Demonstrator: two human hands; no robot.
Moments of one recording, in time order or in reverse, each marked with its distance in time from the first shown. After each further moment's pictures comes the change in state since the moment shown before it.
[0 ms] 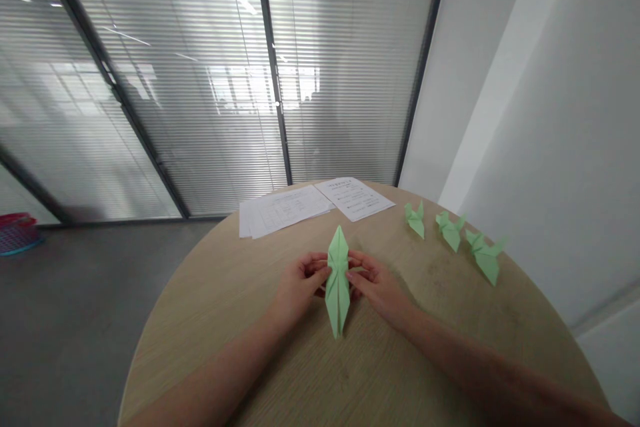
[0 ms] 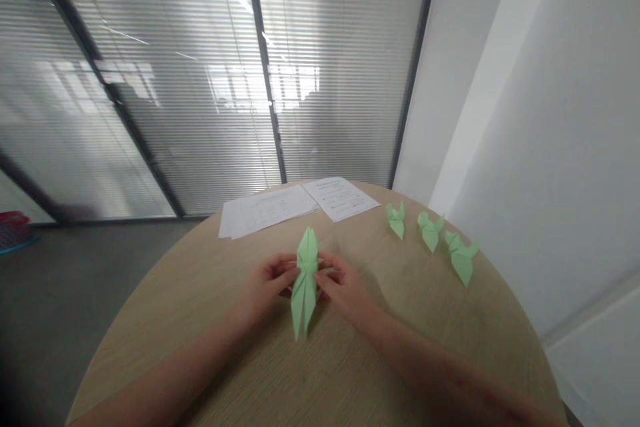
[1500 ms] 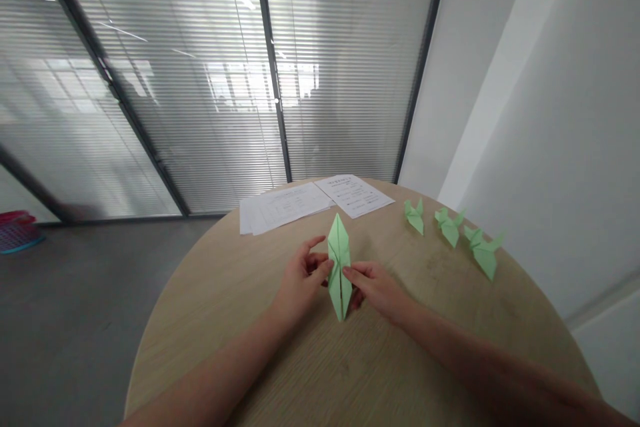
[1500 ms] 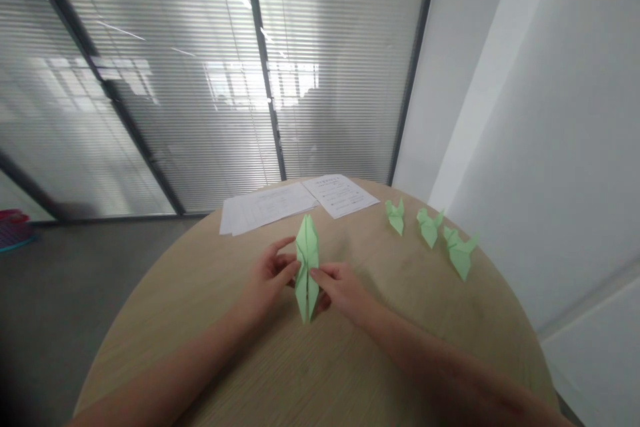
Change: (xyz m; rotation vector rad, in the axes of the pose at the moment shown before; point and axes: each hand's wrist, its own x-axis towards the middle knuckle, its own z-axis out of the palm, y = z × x) left_hand -0.002 -0.003 0.007 -0.045 0.034 0.160; right_hand -0.004 -0.008 0.006 -0.139 -0.124 0.159
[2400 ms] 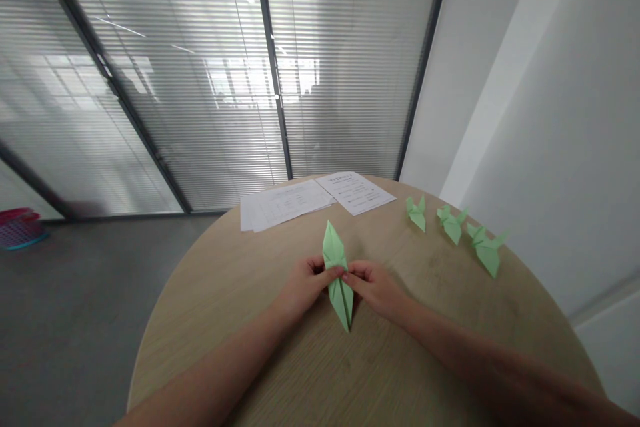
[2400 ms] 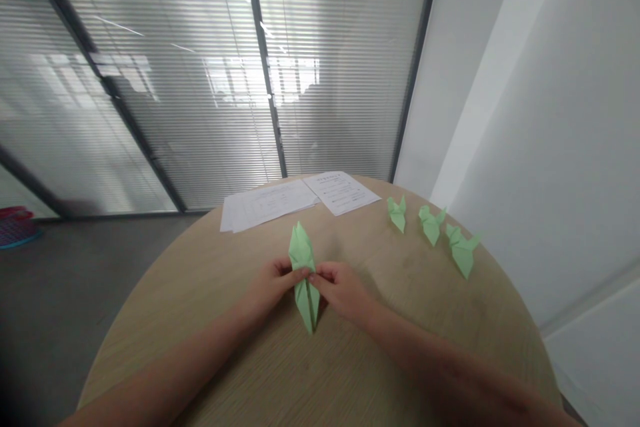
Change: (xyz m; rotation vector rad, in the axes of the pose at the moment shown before) left_hand 0.000 -0.007 -0.003 0.094 -0.159 -0.170; right_hand 0.000 0.007 -0.003 -0.132 -0.029 -0.100
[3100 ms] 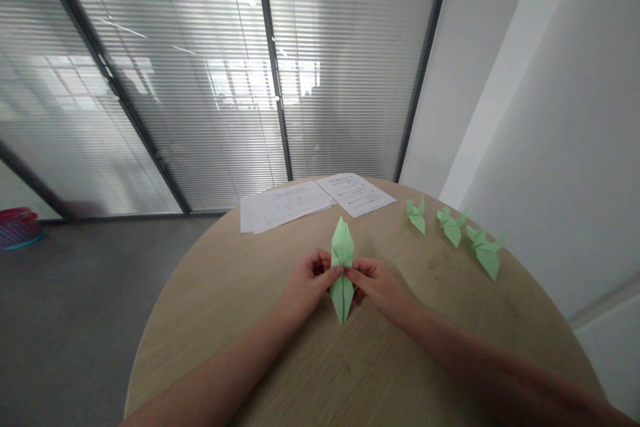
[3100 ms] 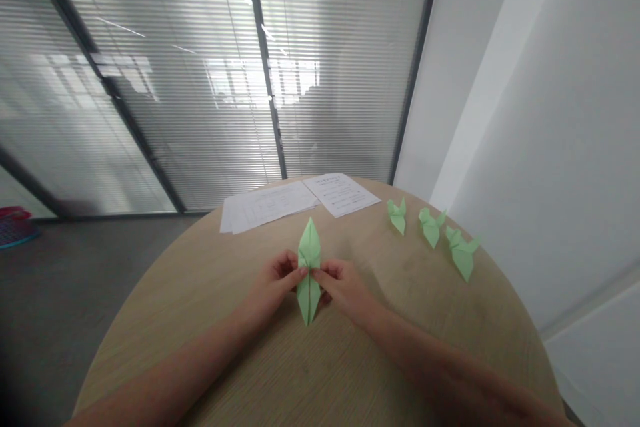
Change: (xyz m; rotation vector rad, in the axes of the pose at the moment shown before) left_hand 0.001 -0.003 0.007 -0.091 0.086 0.096; right_hand 0.000 -0.011 0.003 0.169 0.103 0.080
